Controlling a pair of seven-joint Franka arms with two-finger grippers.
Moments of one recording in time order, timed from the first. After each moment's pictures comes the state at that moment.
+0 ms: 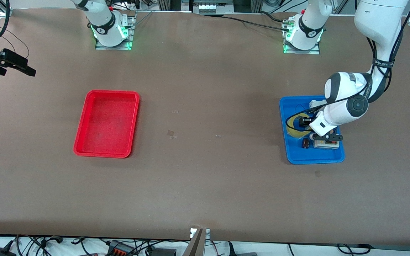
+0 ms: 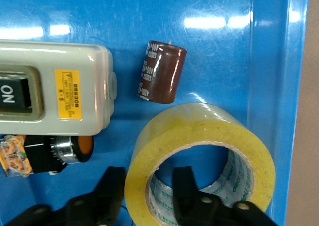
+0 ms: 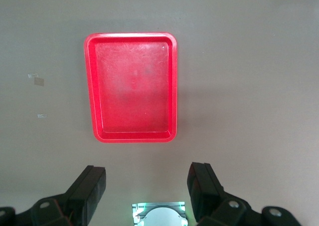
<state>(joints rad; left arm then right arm) -0.02 0.37 -0.04 -2.19 -0.03 2.40 -0.02 -0.01 0.01 -0.01 -1.50 0.00 1.39 0.04</state>
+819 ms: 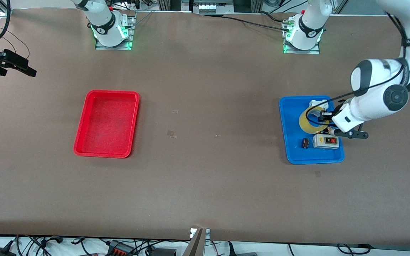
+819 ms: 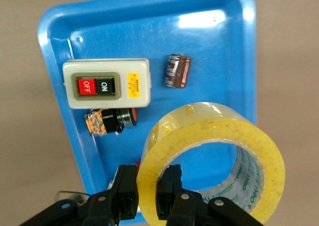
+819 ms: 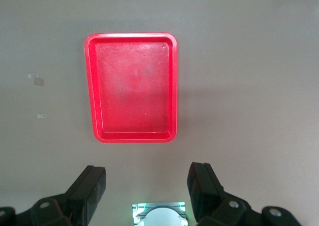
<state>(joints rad) 0.03 0.18 -0.05 -2.07 -0.03 2.07 0.07 -0.01 0.01 -0.01 -1.50 0.00 1.39 0.04</state>
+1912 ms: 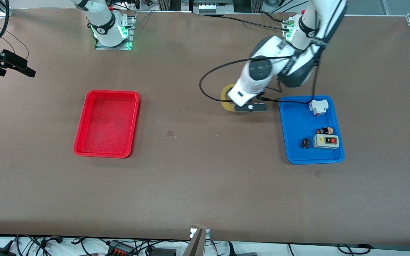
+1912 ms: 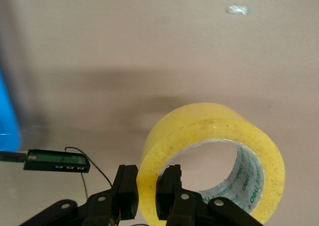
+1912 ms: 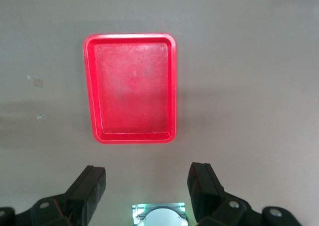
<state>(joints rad) -0.26 0.41 -0.47 -1.90 0.06 2.06 -0.78 -0.02 0.01 -0.01 -1.50 0.00 1.39 0.04</state>
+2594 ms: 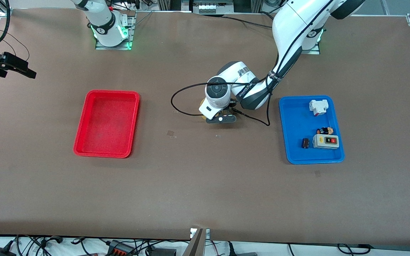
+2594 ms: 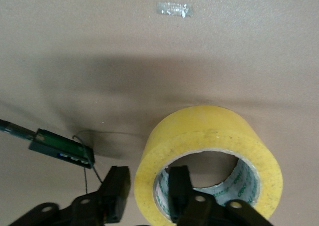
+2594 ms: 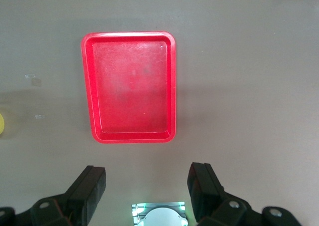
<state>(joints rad) -0.38 0.73 -0.46 -1.62 0.20 2.07 -0.97 -0.02 0.02 -0.01 -1.50 0.00 1.39 0.04</state>
